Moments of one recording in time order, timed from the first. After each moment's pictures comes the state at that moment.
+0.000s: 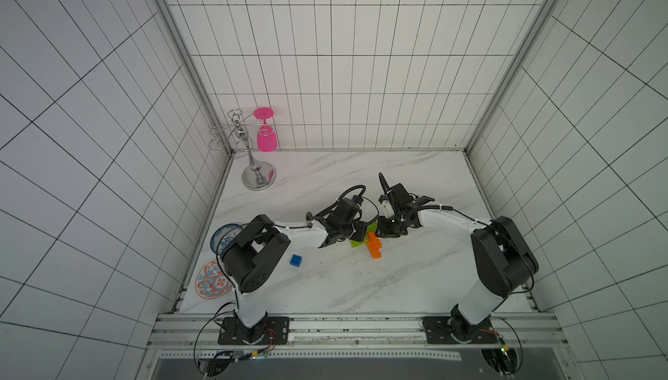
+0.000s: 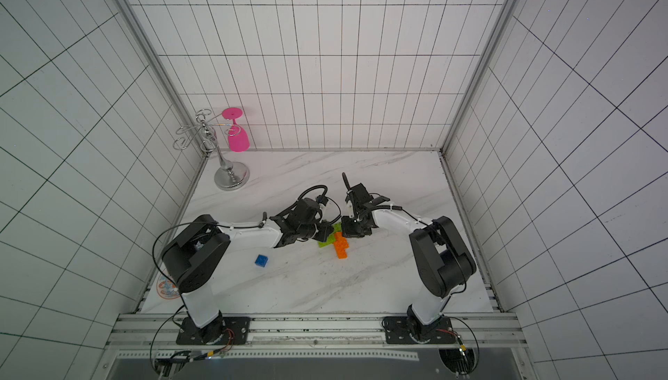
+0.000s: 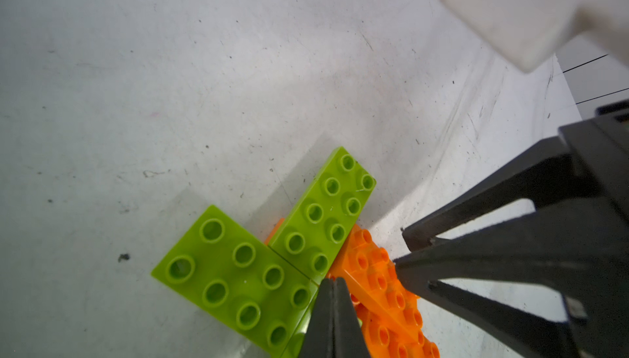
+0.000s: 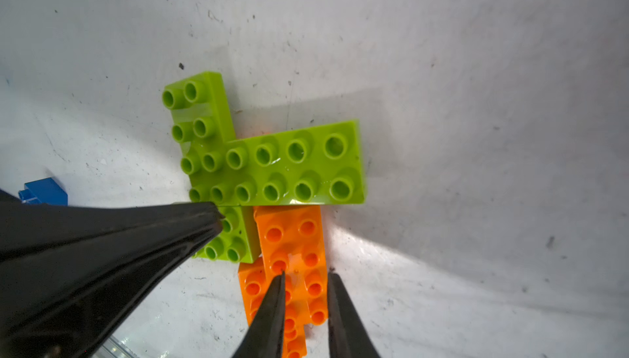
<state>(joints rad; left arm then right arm) -0.77 1.82 0.98 0.04 0.20 -0.47 0.51 1.69 1.04 -0.58 -0.29 0.36</state>
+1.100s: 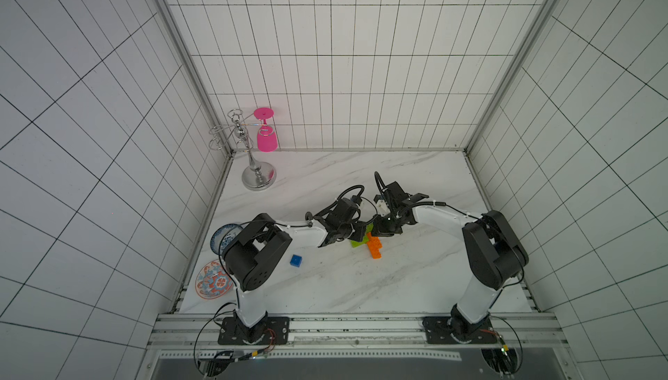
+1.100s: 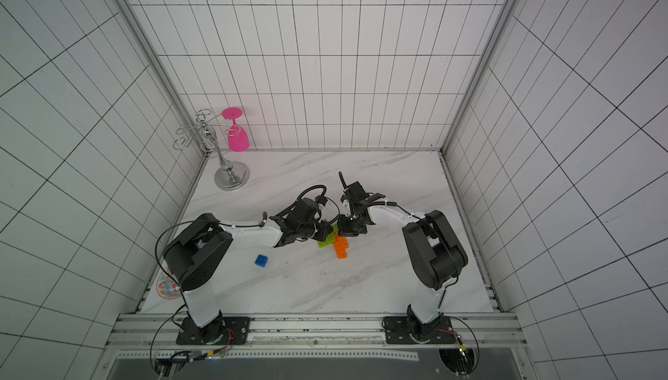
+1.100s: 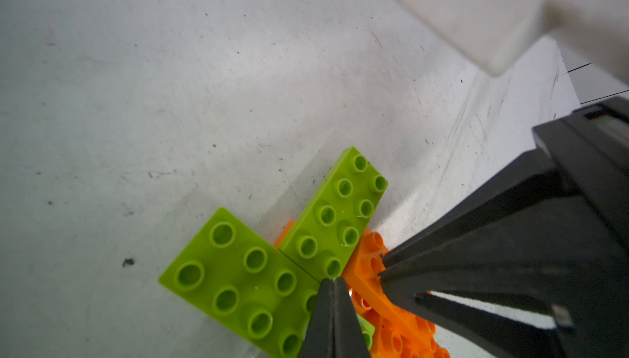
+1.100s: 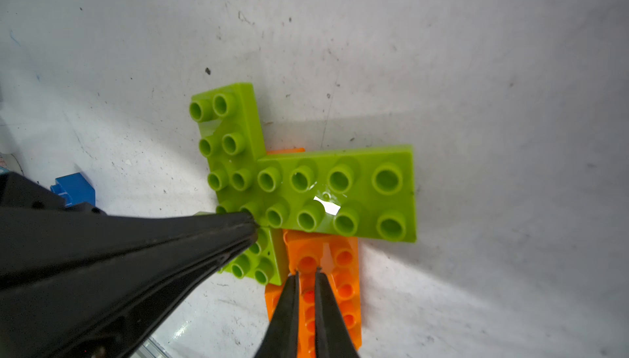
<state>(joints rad) -0.76 1.84 0.97 0.06 0.22 -0.47 0.51 1.76 1.10 -0.58 -0.38 0.36</state>
